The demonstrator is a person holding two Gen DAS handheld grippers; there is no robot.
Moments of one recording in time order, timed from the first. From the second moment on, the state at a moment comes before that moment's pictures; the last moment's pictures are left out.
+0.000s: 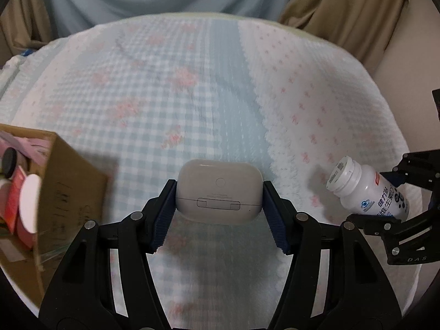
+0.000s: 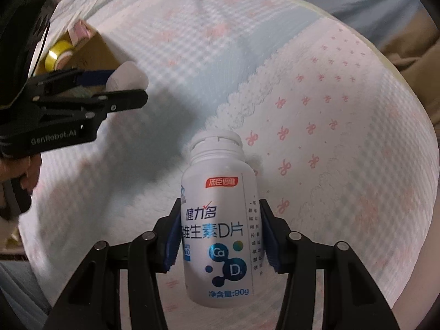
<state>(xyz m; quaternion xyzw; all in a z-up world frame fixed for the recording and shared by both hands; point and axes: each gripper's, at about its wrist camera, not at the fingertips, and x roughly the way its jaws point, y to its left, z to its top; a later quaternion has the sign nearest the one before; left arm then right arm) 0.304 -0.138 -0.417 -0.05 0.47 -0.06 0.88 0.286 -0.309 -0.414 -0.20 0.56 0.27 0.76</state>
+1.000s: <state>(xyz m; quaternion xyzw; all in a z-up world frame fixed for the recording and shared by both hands) 0.169 0.036 -0.203 -0.07 0.41 -0.04 0.91 0.182 -0.182 -0.203 0.04 0.50 0.22 0.84</state>
